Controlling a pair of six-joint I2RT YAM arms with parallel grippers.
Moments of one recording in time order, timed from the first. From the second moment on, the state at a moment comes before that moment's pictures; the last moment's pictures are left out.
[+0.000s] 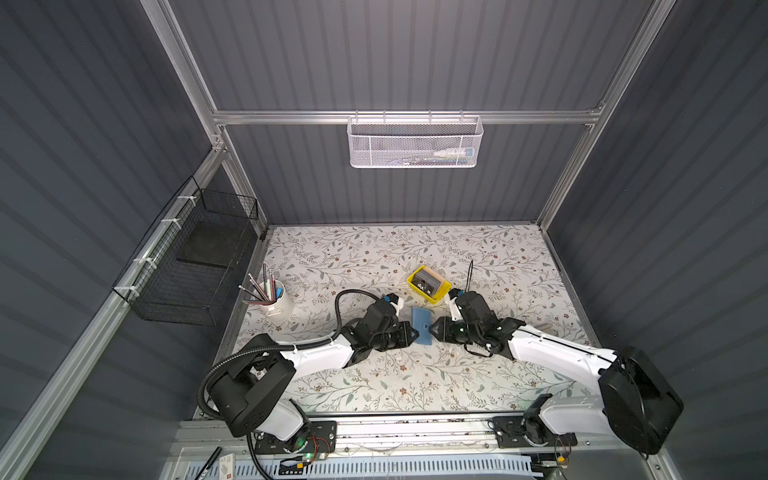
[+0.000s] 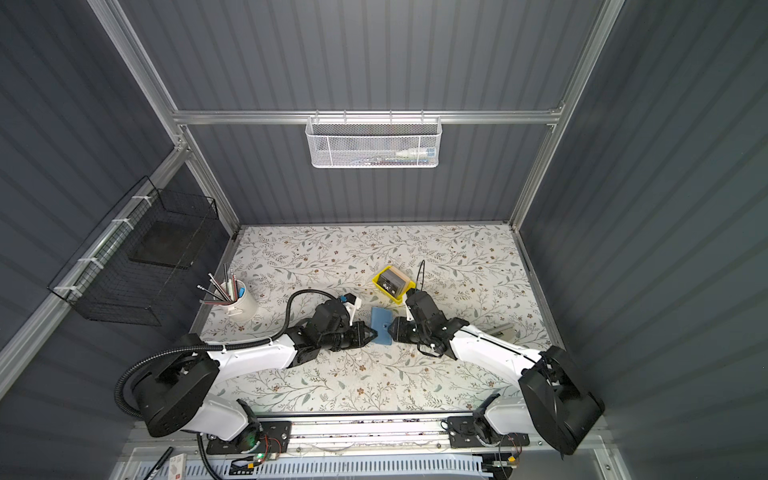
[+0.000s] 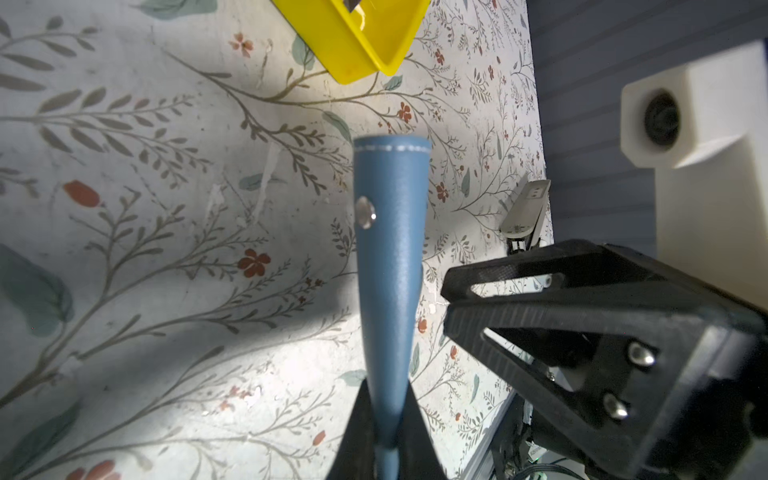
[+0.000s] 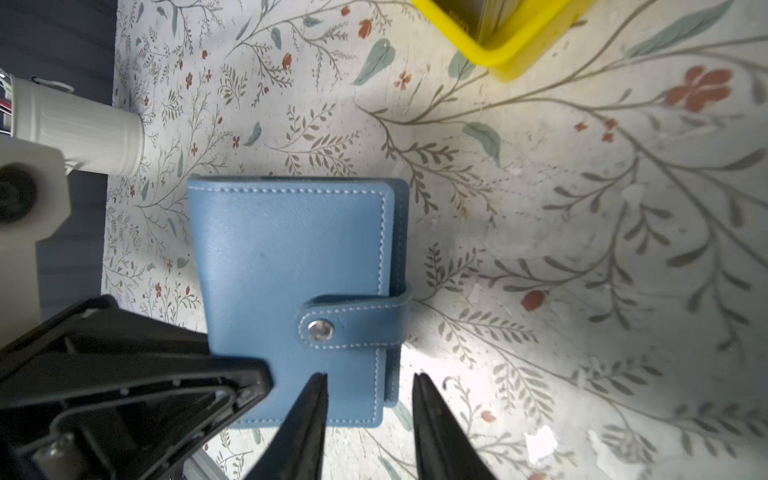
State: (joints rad) left arm -0.85 1.49 0.67 0.15 0.27 -0.86; right arm 0.67 1.32 0.67 -0.21 -0.18 0.70
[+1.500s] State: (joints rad) left arm -0.89 1.49 0.68 0.08 0.20 -0.82; right arm 0.77 1.52 0.88 -0.36 -0.05 0.63
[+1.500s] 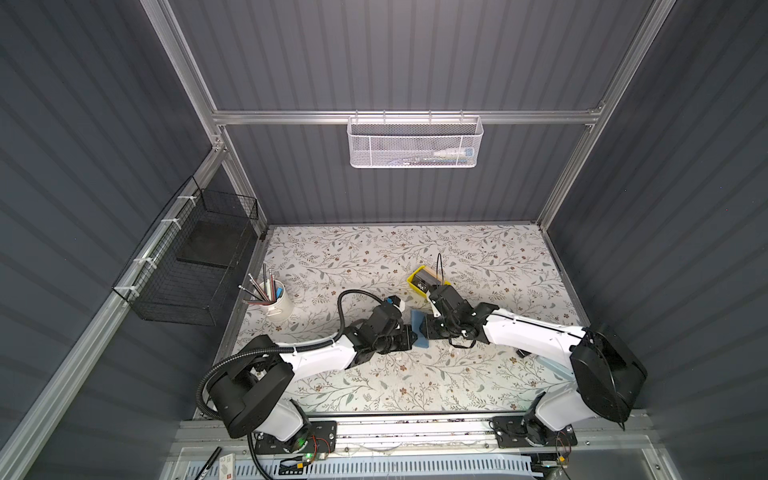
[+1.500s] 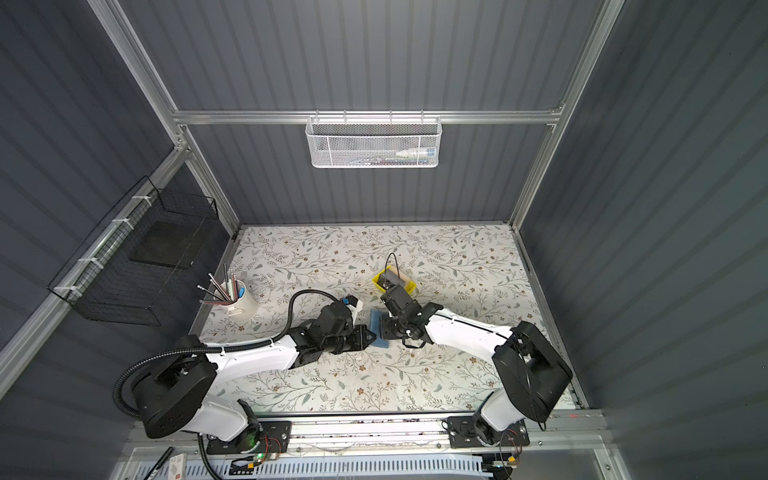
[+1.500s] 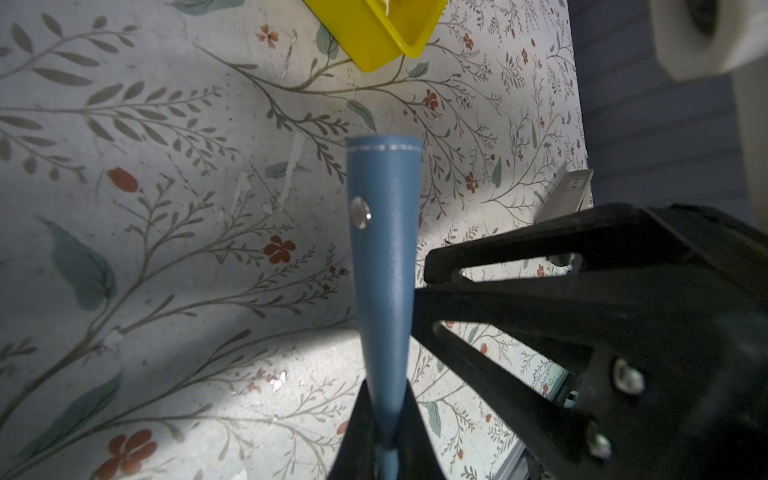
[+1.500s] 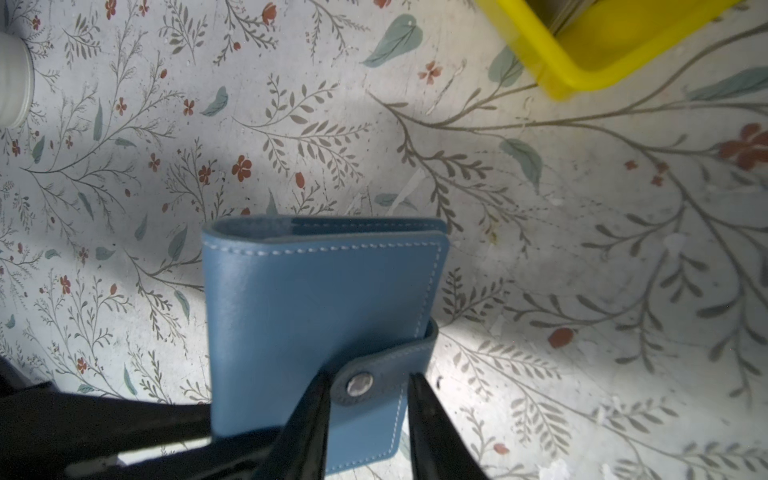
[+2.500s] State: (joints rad) left arm -0.92 1.49 0.68 0.09 0.16 -0.81; right arm 0.81 1.53 0.89 -0.37 0.02 0.63
